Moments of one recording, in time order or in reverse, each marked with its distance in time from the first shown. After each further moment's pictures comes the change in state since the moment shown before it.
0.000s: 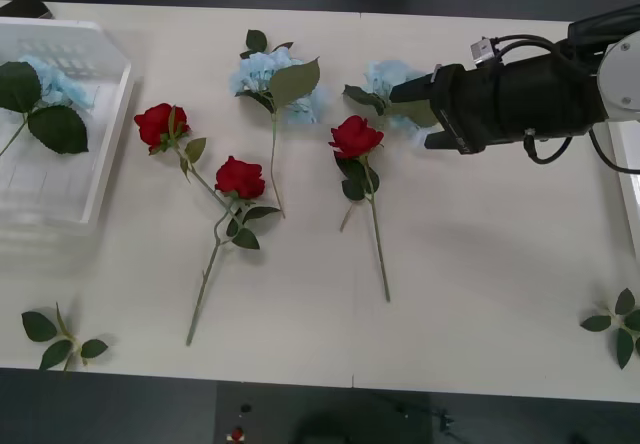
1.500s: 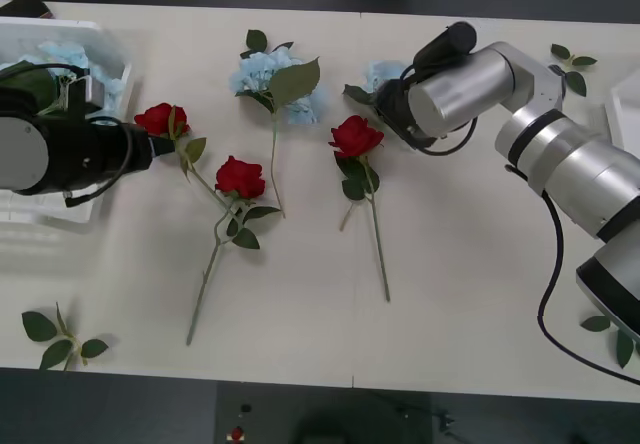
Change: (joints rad) right arm -0.321 0.482 0.199 0.690 0.914 -0.070 -0.577; left arm -0.030 -0.243 -0.473 -0.442 -0.523 0.283 1.136
